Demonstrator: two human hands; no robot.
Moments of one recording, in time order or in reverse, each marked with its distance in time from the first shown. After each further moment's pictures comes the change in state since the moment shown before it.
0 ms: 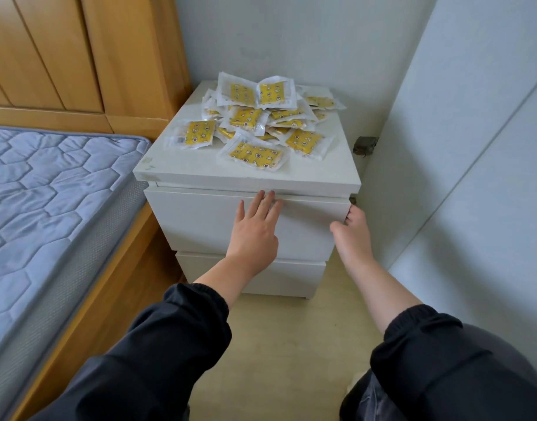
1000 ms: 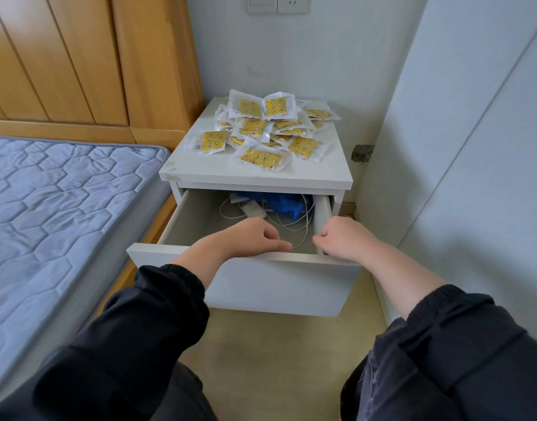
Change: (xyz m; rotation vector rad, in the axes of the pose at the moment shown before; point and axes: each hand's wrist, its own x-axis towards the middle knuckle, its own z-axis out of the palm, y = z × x) left_hand -0.039 -0.013 -0.069 -0.549 -0.481 -0.015; right_hand -0.060 -0.054 -0.019 -1.124 -0.401 -0.247
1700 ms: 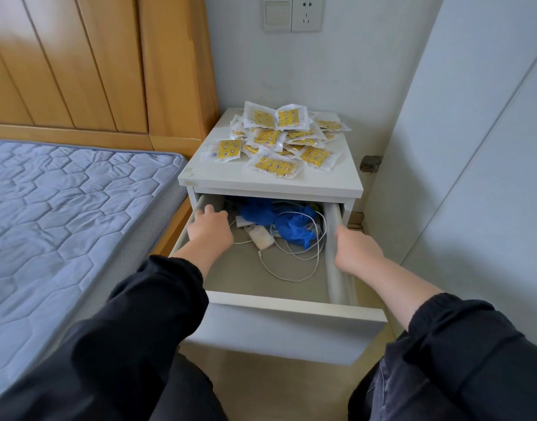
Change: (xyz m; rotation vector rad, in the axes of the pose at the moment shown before) left_hand -0.011 -0.057 -0.029 0.482 0.374 -0.546; right_hand -0.011 -0.005 0.014 -0.139 0.060 0.105
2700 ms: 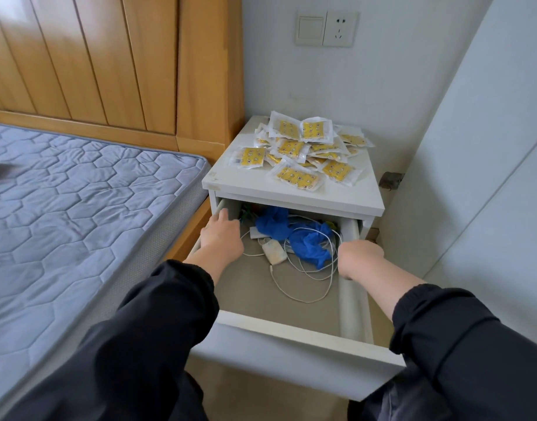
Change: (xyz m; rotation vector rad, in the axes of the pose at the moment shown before) left_hand -0.008 -0.015 -0.001 -0.049 0.064 0.034; right_hand 0.019 -0.038 -0.015 -0.486 -0.188 0.014
